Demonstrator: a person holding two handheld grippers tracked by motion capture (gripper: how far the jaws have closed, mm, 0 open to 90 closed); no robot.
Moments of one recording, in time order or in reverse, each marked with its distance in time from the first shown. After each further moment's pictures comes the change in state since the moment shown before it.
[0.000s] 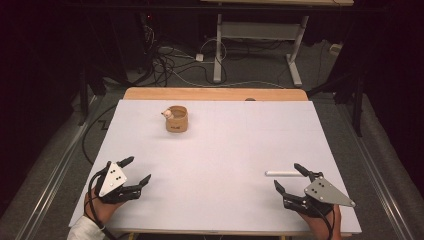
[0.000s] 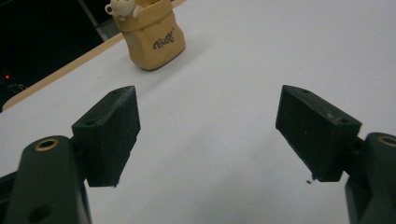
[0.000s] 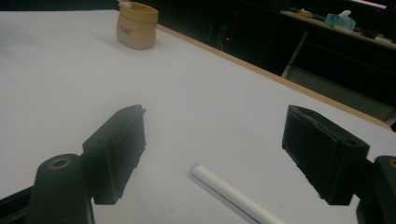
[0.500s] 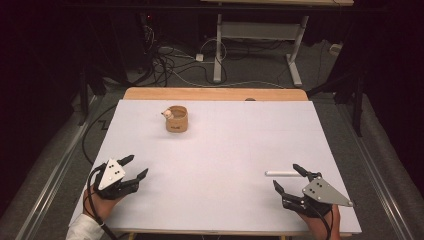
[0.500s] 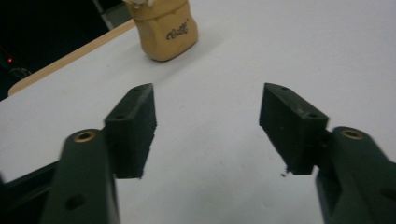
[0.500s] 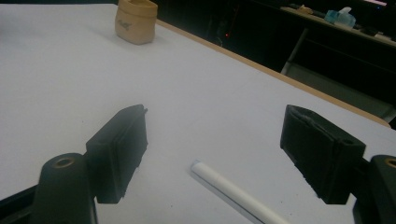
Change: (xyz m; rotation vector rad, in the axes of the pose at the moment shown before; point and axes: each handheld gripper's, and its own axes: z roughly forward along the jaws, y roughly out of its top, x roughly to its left) left arm 0.010 0.002 0.003 0.043 0.013 -0.056; right arm 0.002 0.000 0.002 0.014 -0.006 -0.008
